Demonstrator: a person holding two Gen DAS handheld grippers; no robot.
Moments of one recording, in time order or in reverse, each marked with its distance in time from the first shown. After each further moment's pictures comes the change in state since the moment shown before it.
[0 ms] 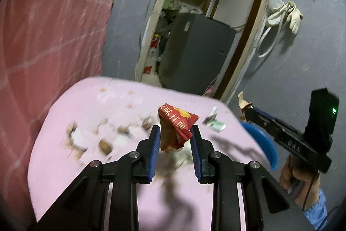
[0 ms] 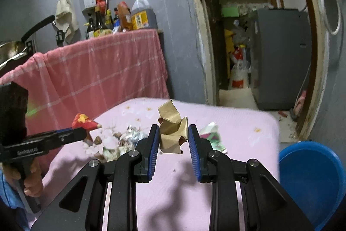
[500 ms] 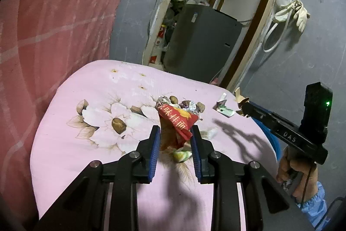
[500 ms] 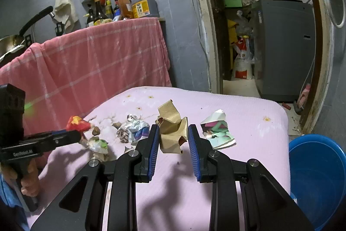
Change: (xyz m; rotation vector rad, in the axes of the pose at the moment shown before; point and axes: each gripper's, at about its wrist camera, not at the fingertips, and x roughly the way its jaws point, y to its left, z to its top) left arm -0.006 0.031 -0.023 -0.050 0.077 0.019; right arm 0.026 0.001 -0.014 0.009 0.082 0.030
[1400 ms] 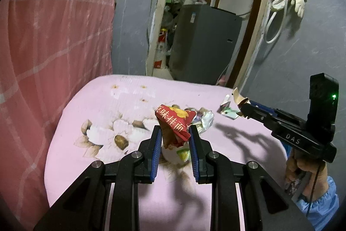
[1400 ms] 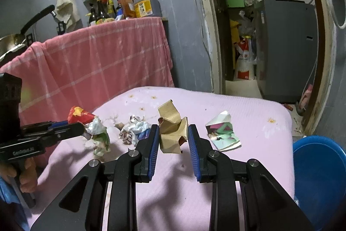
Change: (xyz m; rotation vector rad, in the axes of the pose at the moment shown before) left arm 0.005 -0.022 0.012 0.118 -0.012 0.073; right arm 0.000 0.003 0.001 -0.005 -0.009 0.013
